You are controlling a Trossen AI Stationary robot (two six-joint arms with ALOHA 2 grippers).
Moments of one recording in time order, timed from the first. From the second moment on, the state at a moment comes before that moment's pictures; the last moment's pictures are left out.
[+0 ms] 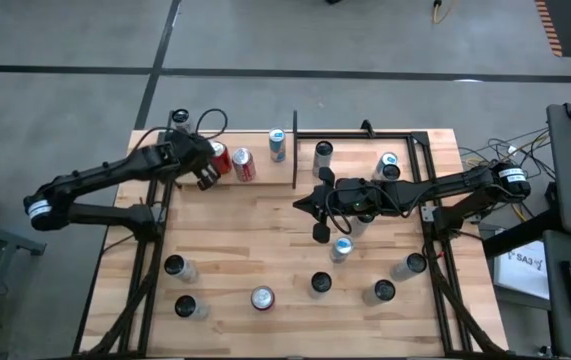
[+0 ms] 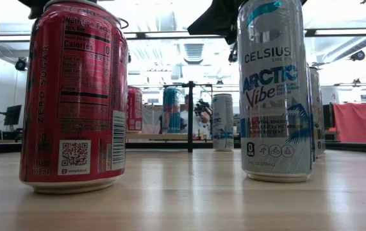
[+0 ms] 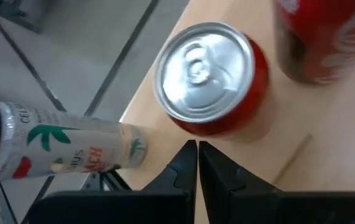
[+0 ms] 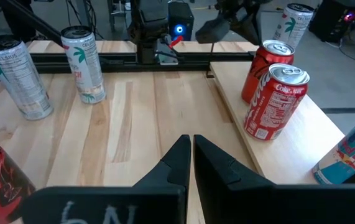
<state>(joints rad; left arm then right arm) 0.52 1.05 0.83 -0.76 -0.50 0.16 0.05 1.42 1.01 0.06 0.16 0.01</state>
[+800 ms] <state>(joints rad) 0.58 1.13 0.84 -0.78 -0.21 0.12 0.05 1.42 1.01 0.06 0.18 0.01</state>
